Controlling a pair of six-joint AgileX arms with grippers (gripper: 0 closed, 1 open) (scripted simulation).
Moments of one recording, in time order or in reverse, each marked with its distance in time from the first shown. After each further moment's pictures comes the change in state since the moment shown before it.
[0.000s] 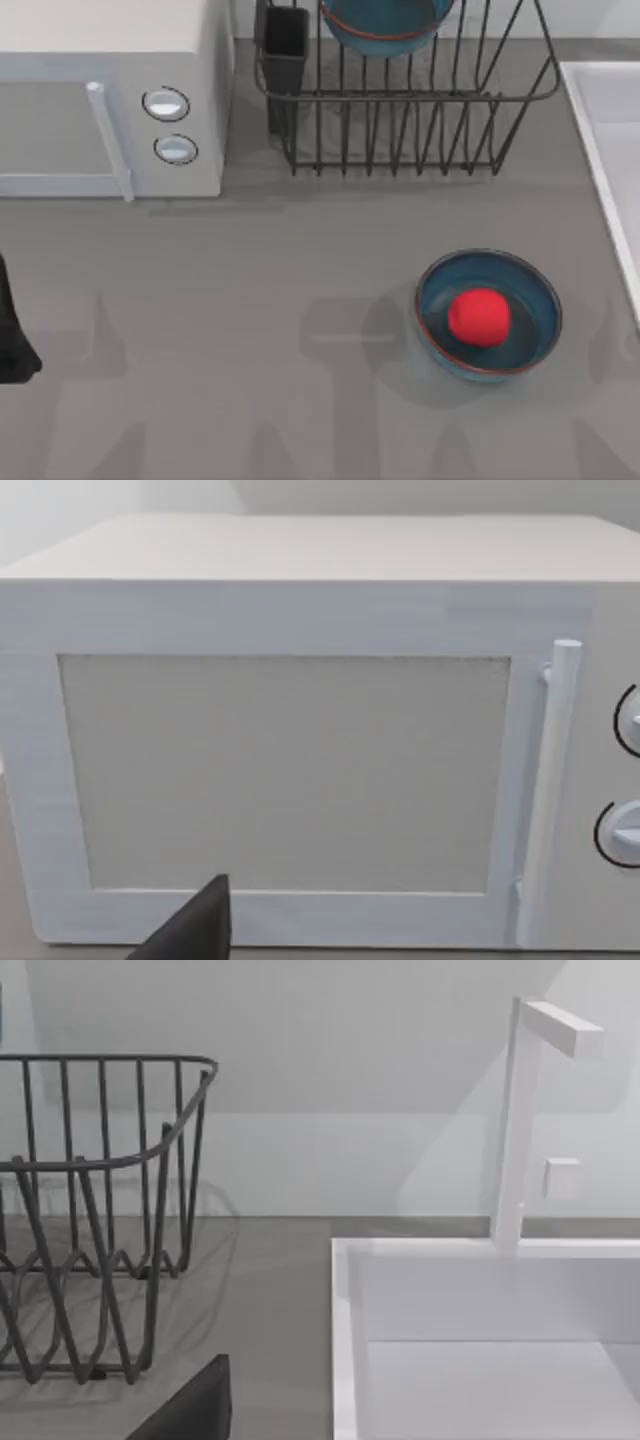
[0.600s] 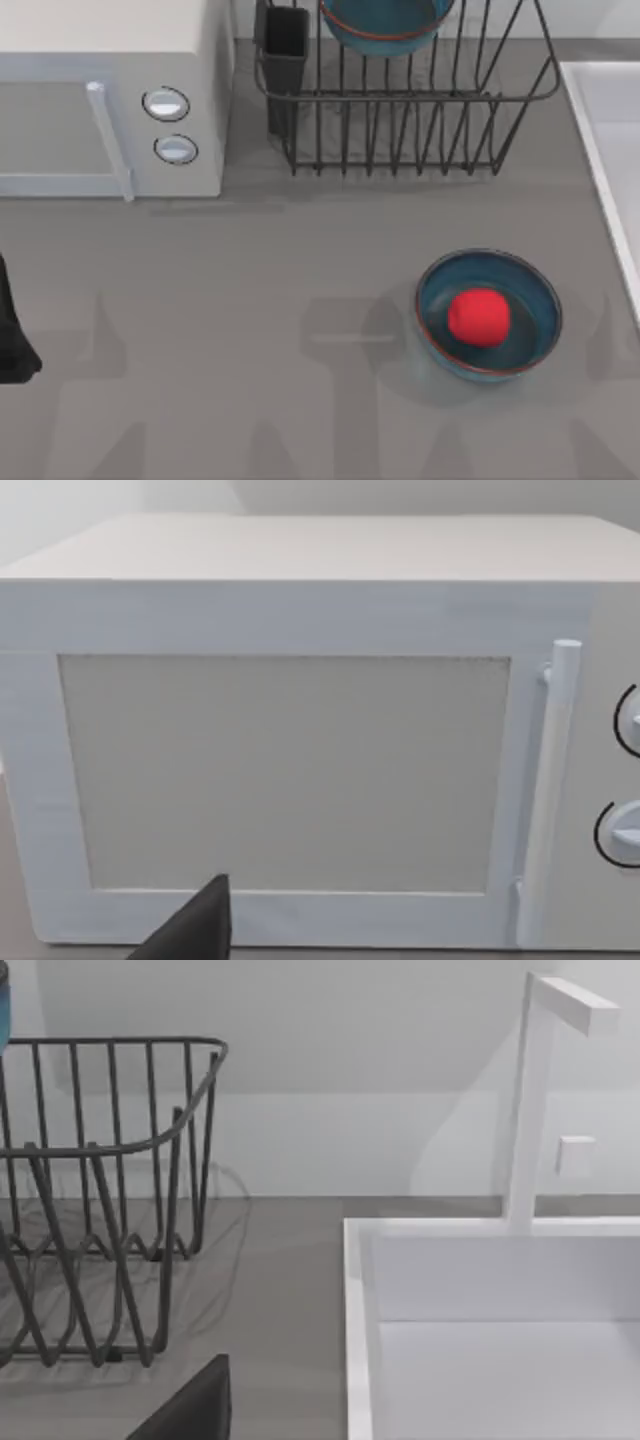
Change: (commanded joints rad) left arm 0.000 0.000 0.000 0.000 0.000 0.000; right arm 0.013 0.032 0.029 -0.029 0.000 0.016
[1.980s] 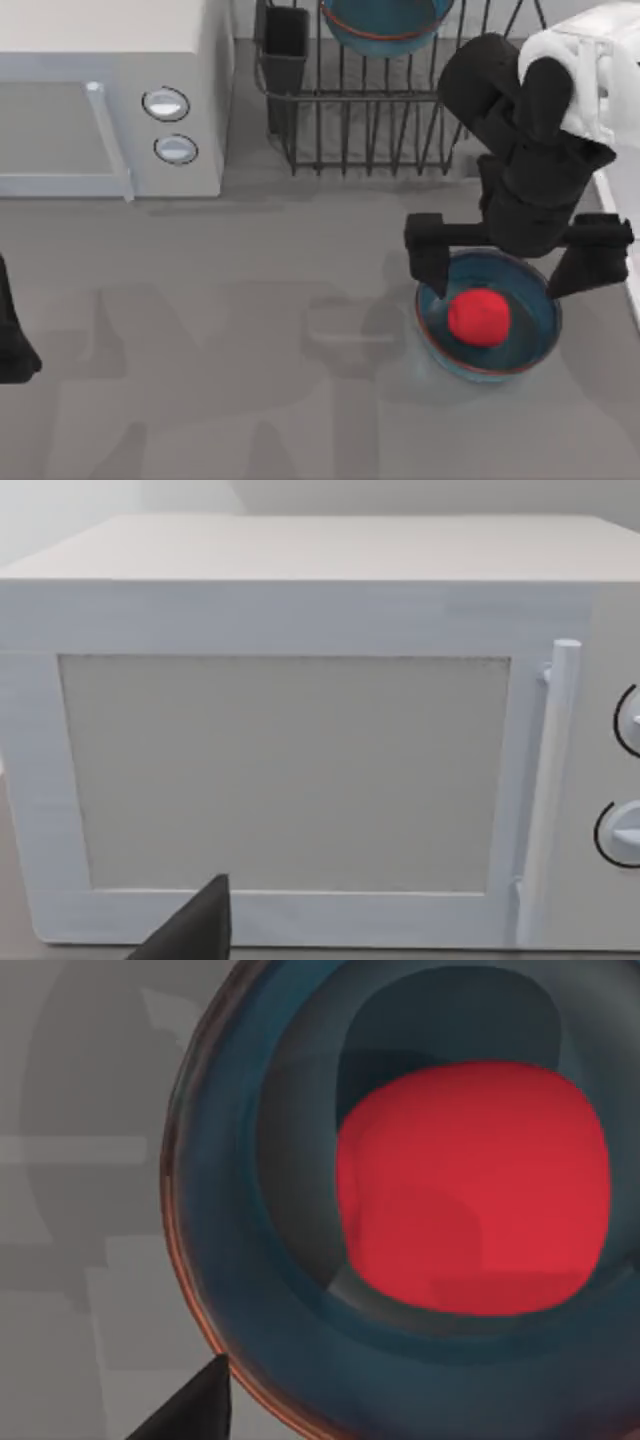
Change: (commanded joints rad) left arm 0.000 0.000 0.000 0.000 0.000 0.000; right arm 0.536 1.828 1.386 -1.071 0.002 0.547
